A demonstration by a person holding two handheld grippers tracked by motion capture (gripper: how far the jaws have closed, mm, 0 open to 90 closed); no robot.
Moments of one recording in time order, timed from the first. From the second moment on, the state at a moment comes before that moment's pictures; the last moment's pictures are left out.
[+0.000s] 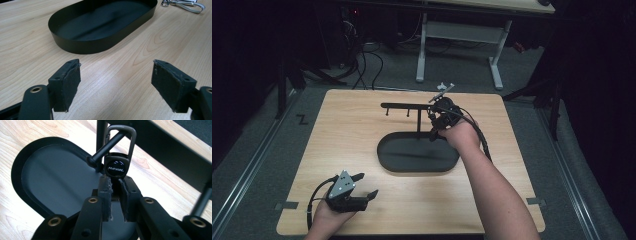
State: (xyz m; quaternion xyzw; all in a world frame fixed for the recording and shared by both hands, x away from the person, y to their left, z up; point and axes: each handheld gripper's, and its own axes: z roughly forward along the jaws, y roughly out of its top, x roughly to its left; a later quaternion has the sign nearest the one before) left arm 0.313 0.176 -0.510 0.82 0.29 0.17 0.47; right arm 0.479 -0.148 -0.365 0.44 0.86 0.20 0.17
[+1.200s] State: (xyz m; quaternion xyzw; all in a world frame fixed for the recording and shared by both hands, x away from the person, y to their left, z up) left arm 0.314 0.169 -0.513 0.82 0.29 0.17 0.46; right arm 0.382 -0.217 -0.414 0.45 0.83 0.28 0.16
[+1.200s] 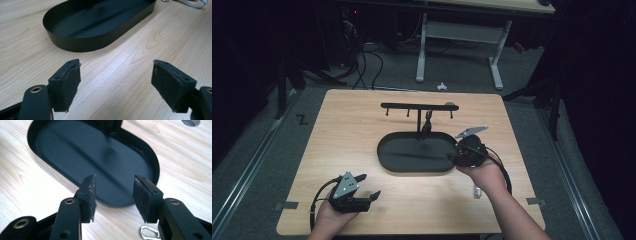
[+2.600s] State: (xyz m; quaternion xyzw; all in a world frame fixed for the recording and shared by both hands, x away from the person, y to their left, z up) left arm 0.305 0.177 -0.513 0.82 0.30 0.17 0.45; right arm 0.389 -0.305 -0.494 0.51 0.82 0.21 0.13
